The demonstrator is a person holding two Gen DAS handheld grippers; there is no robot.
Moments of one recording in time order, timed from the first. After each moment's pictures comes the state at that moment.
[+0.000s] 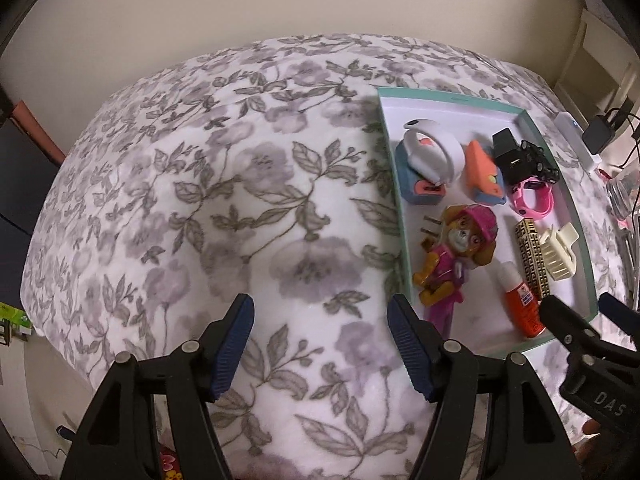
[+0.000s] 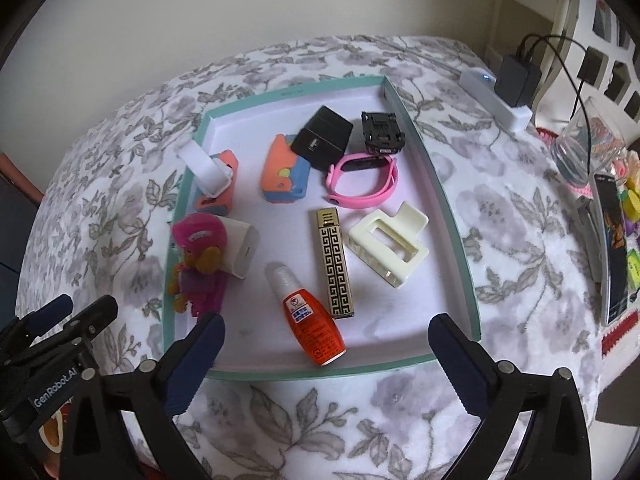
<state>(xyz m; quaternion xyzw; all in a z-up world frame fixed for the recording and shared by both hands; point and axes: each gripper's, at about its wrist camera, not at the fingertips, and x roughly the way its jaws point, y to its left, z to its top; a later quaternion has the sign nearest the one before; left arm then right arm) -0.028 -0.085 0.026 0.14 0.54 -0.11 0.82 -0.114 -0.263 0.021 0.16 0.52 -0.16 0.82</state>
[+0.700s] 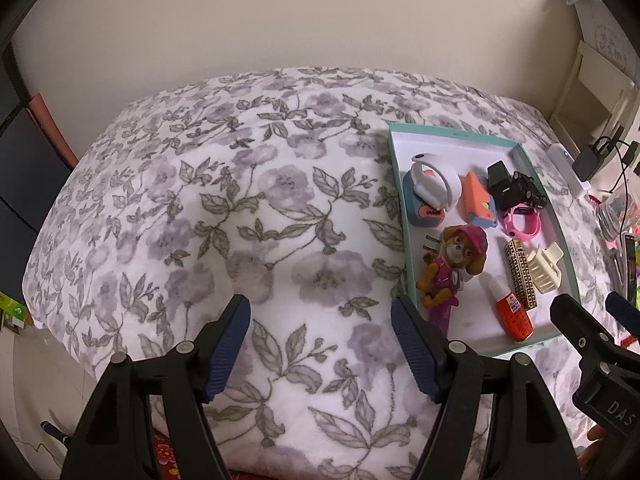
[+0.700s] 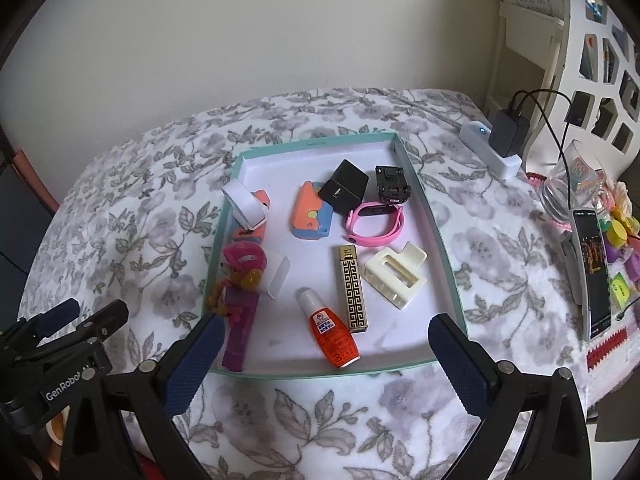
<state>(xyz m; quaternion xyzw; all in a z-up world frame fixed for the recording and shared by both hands) -0.047 -0.061 0.052 0.10 0.50 -0.11 0.85 -0.134 -0.240 0.060 0.14 0.46 -0.15 0.87</state>
